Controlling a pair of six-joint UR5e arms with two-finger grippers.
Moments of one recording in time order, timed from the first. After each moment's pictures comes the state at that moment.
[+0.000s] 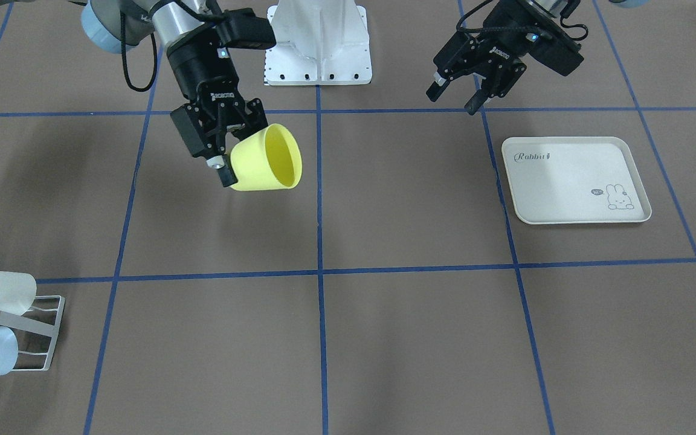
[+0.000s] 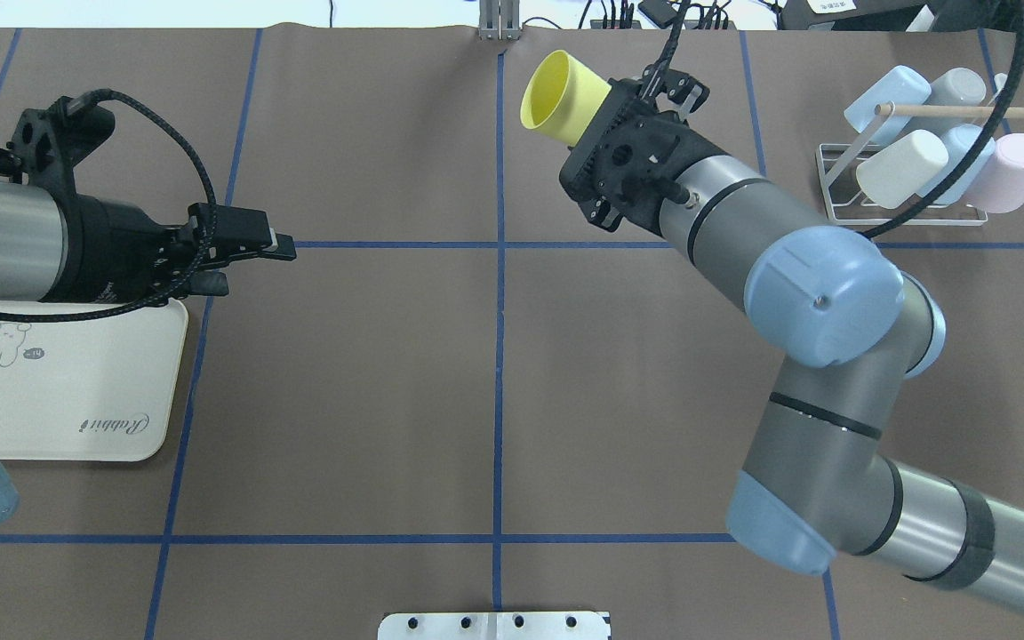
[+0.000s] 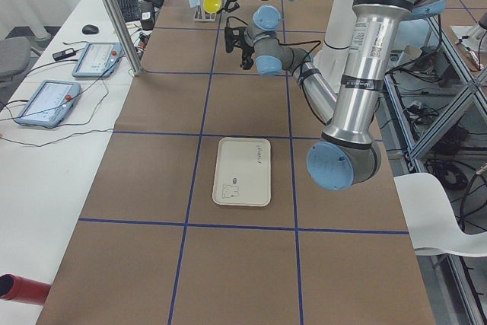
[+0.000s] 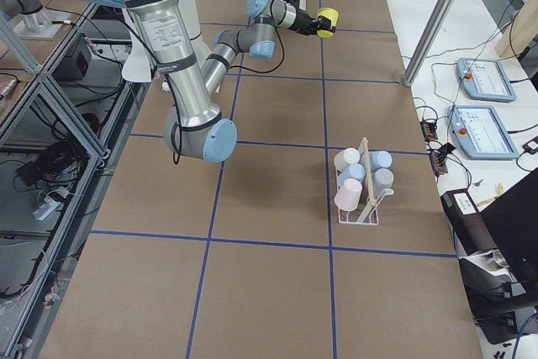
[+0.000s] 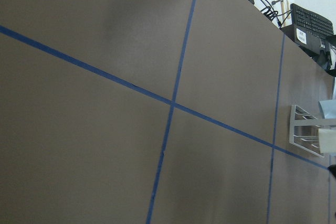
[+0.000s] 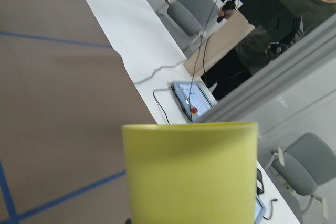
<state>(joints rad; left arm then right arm) -0.75 -1.75 -2.18 -2.09 -1.97 -1.46 0.58 -1.09 1.95 -1.07 1.16 -0.08</state>
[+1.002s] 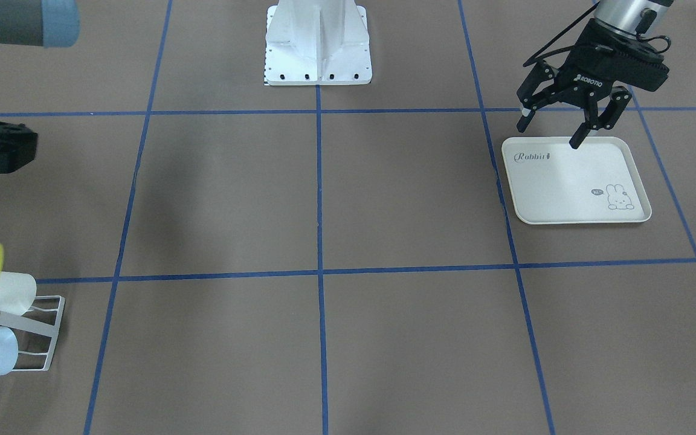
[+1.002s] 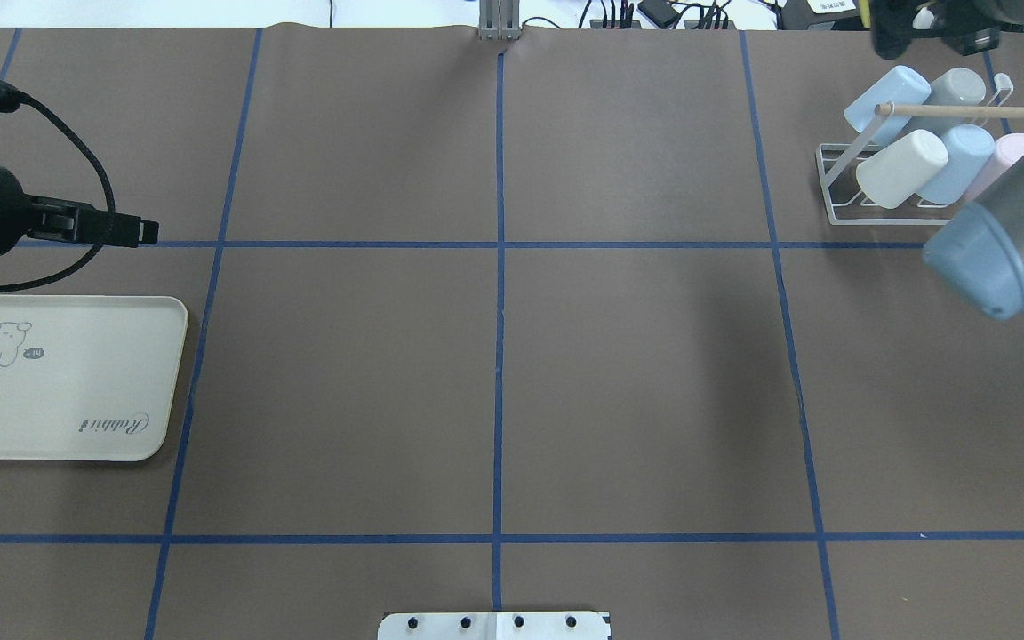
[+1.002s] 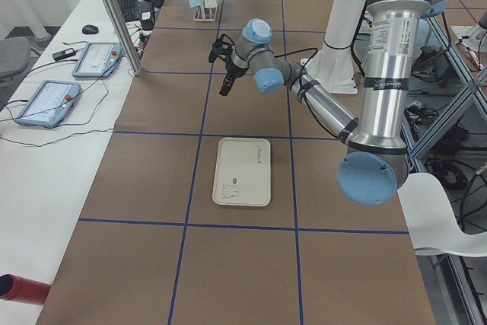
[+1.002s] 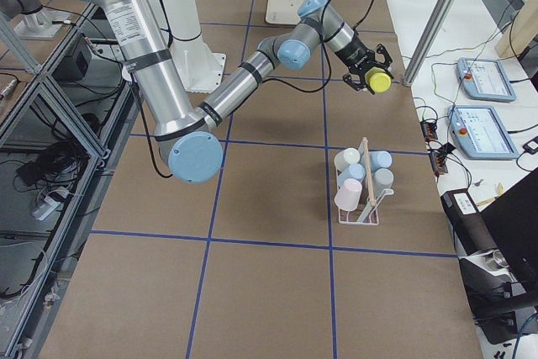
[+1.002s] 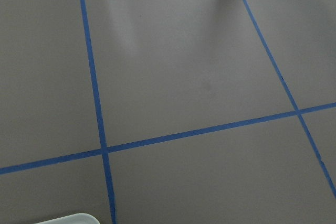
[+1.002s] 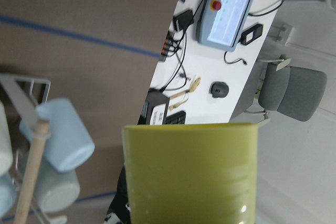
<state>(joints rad) -0.91 -1.63 -2.17 -1.98 -1.97 -0.86 1.08 -1.20 1.91 -1.42 1.42 -1.07</state>
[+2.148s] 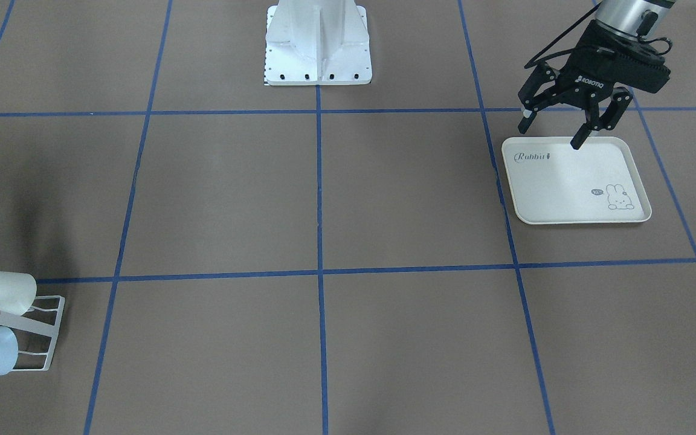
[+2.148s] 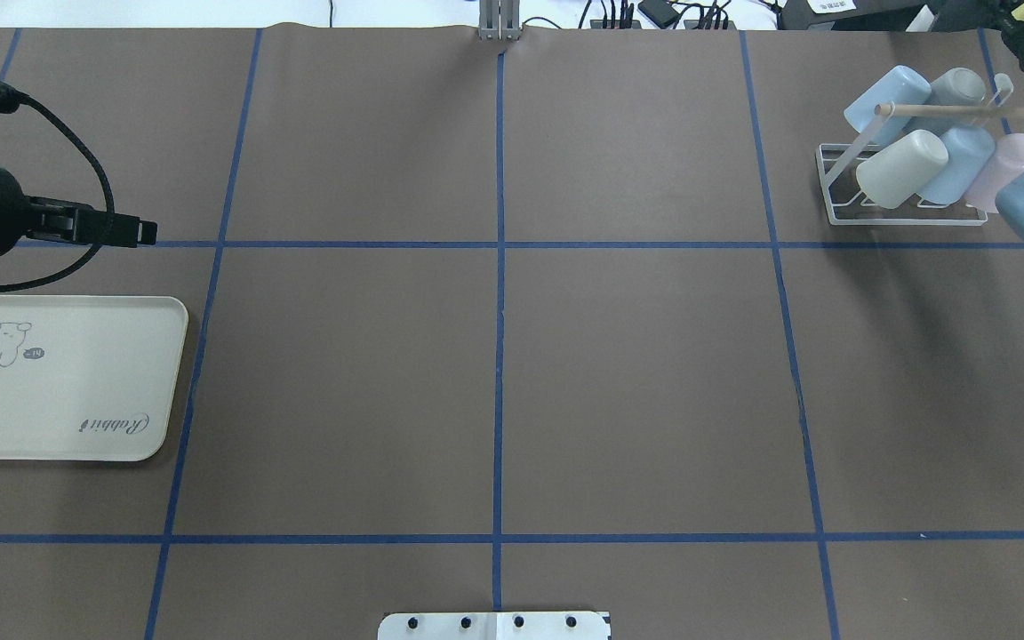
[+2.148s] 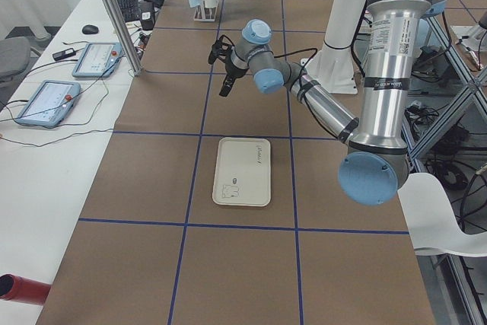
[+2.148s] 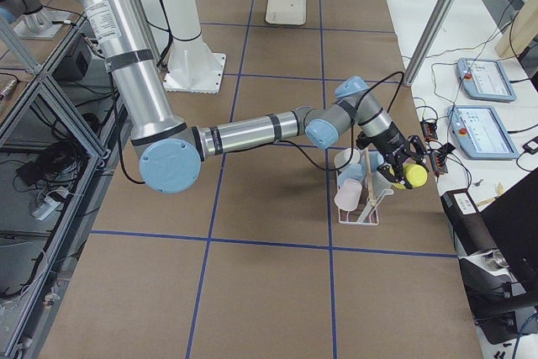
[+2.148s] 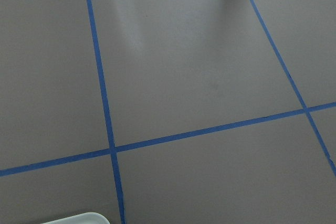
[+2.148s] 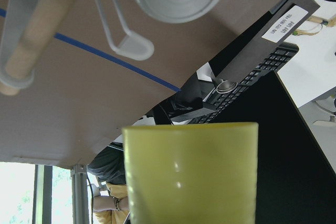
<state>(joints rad) -0.91 -1.63 -2.17 -1.98 -1.97 -0.87 1.22 -1.24 1.43 -1.06 1.37 -1.62</state>
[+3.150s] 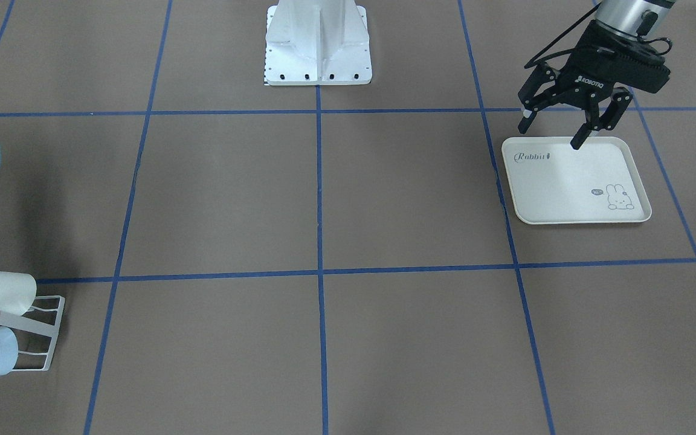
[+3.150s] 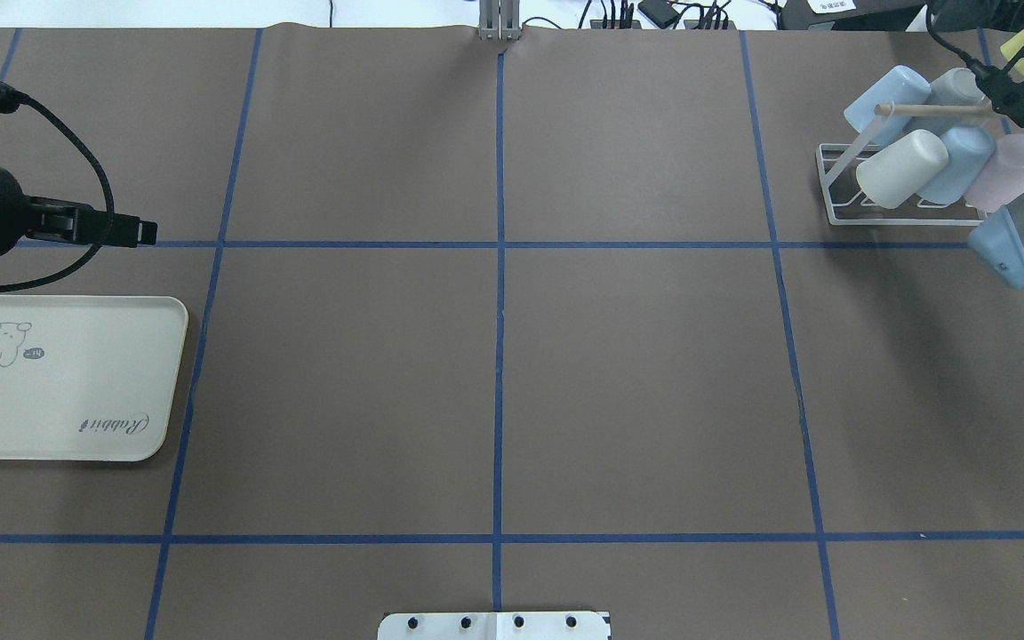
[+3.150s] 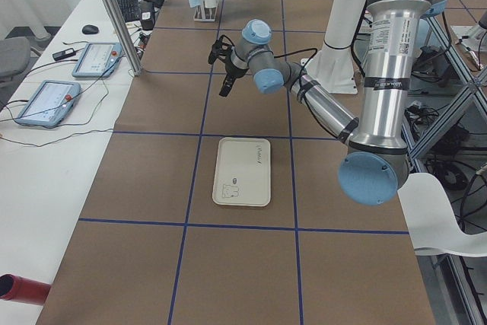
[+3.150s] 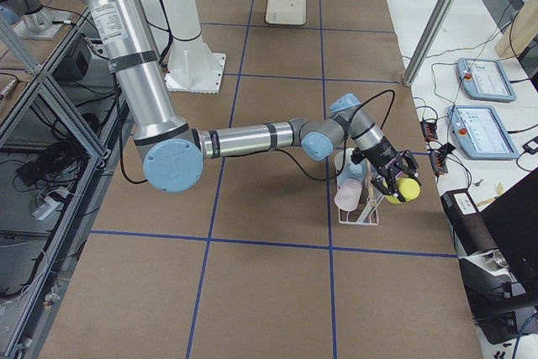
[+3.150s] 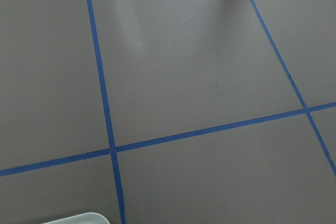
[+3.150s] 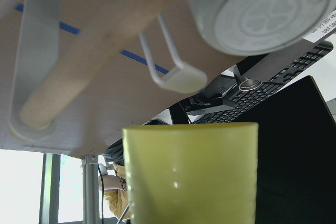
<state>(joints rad) -0.91 -1.63 -2.17 -1.98 -1.97 -0.87 1.15 -1.26 1.34 -0.99 1.24 -1.61</state>
